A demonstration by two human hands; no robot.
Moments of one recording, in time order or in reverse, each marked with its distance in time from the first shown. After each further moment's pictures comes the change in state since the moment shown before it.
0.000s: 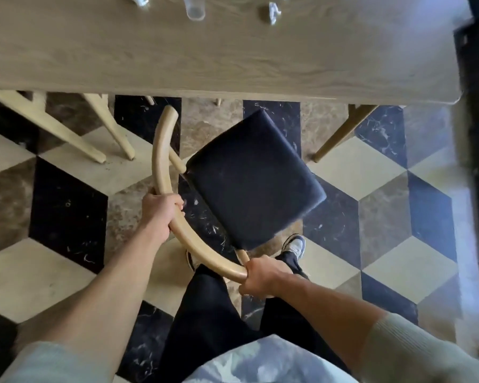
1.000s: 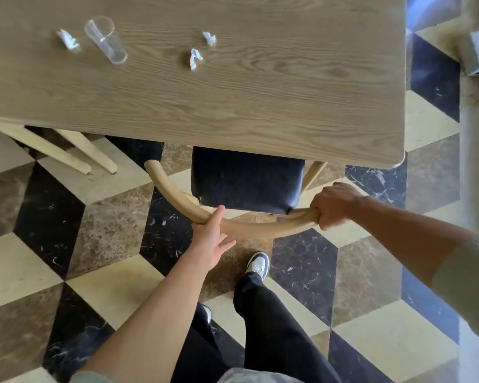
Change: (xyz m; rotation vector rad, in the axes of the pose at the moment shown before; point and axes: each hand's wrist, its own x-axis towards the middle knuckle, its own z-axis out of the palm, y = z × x) left_hand -0.133 0.009 0.356 -0.420 -0.235 -0.285; right_hand 0.051 0.388 -0.353 -0.733 0.155 -0.222
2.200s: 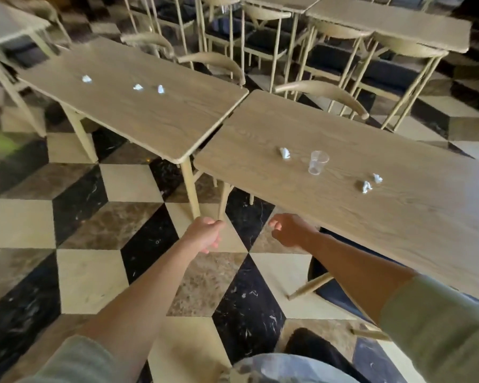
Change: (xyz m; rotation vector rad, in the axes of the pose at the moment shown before) left_hand -0.129 0.252 -0.404 0.574 0.253 0.546; right_hand 0.047 -0.466 -0.305 0.513 0.444 -0.168
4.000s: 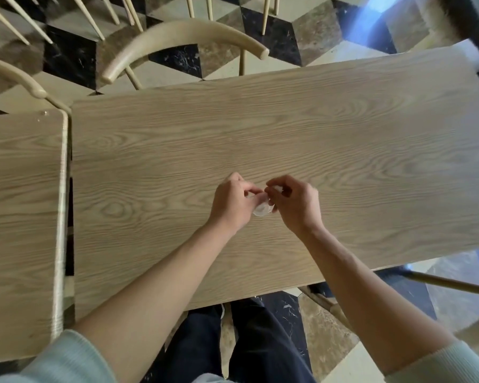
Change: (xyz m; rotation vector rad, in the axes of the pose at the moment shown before) left_hand 0.323 0.324 0.202 0.447 -0.423 0.737; right_hand 0.247 0.163 -0.144 0.808 0.876 0.522
